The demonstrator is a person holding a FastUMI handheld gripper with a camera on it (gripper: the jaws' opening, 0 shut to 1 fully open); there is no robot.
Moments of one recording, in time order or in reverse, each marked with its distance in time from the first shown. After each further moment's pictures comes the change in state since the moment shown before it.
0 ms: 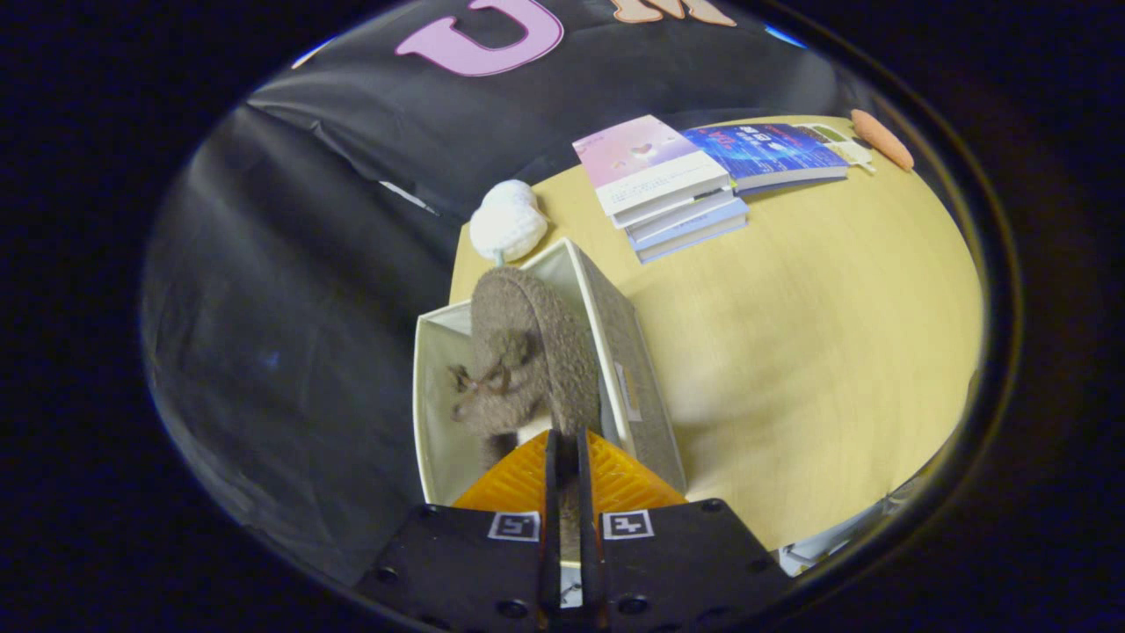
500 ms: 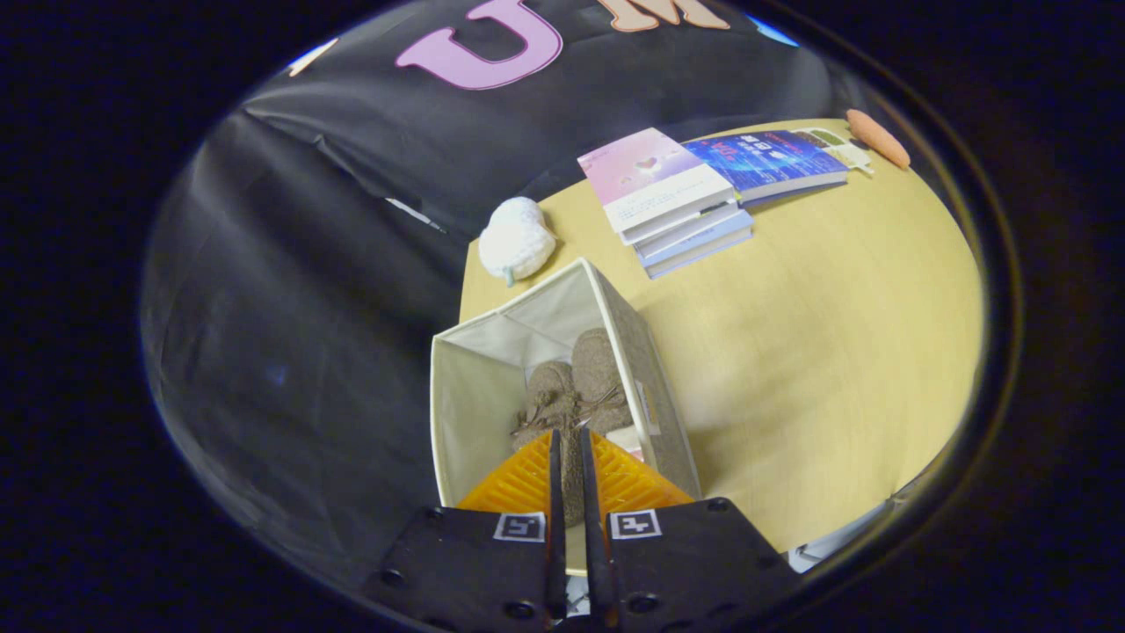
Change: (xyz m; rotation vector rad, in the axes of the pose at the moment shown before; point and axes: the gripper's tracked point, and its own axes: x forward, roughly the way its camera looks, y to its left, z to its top) arm 0.003 0.011 0.007 0.008 -0.034 0.015
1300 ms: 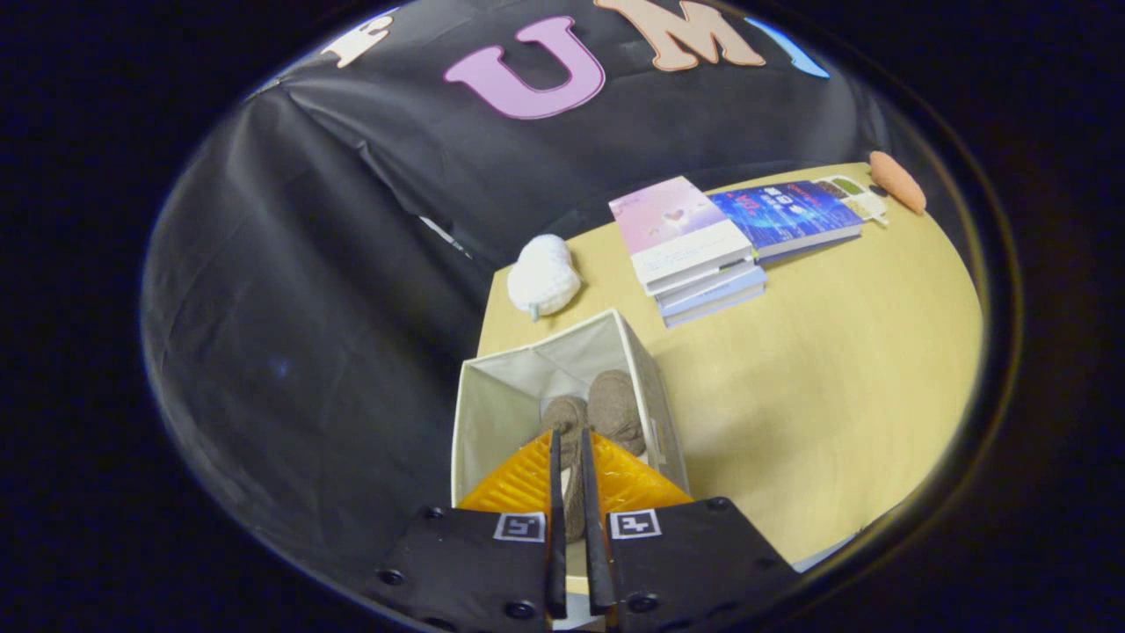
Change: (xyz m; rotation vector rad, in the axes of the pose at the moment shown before) arm -0.027 0.016 0.033 -0.102 -0.164 0.038
